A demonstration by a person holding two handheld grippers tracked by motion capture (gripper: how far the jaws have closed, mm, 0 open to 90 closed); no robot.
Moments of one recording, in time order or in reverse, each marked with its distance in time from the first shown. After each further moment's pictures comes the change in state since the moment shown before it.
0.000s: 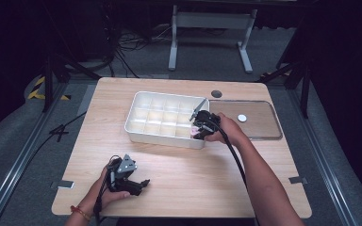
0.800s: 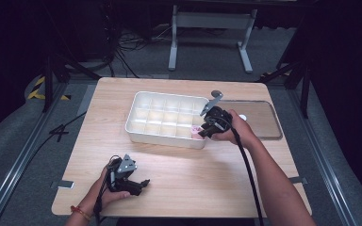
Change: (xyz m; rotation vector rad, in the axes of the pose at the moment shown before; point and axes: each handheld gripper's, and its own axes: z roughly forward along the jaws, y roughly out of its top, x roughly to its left) left arm 0.000 0.000 0.000 -0.003 0.001 0.000; right arm 0.004 -0.020 -0.042 -0.168 -0.042 0.035
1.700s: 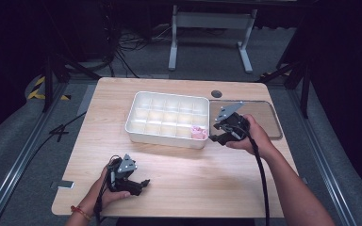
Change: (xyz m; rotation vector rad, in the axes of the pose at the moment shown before) left arm 0.000 0.000 0.001 0.000 0.003 0.001; right arm 0.025 -0.031 -0.050 -0.097 -0.099 -0.034
